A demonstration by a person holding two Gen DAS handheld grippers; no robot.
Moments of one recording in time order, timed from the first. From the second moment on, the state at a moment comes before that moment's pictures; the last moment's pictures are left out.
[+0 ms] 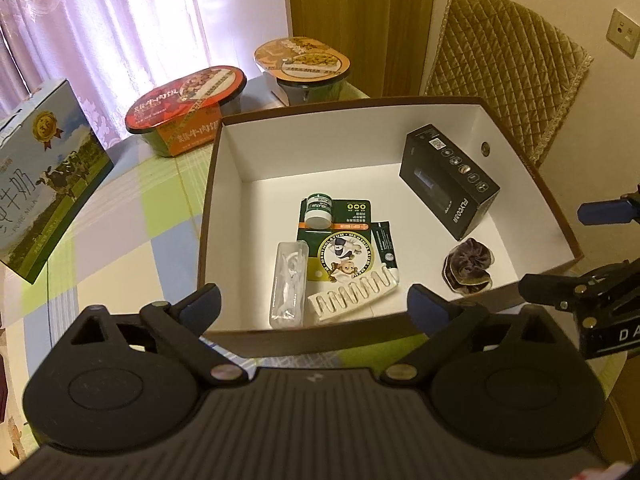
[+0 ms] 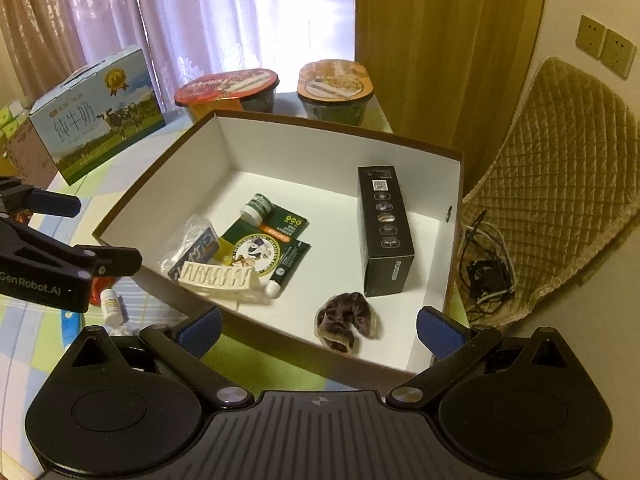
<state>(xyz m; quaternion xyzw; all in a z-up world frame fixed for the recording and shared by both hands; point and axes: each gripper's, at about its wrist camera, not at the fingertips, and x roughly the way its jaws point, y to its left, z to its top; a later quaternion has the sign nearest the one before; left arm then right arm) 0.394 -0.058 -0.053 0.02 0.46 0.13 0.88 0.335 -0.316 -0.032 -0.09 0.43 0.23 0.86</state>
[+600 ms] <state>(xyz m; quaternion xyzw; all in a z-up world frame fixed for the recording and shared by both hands) 0.334 -0.062 -0.032 0.02 0.44 0.13 0.89 0.286 -0.299 -0.024 -0.09 0.43 0.23 0.87</state>
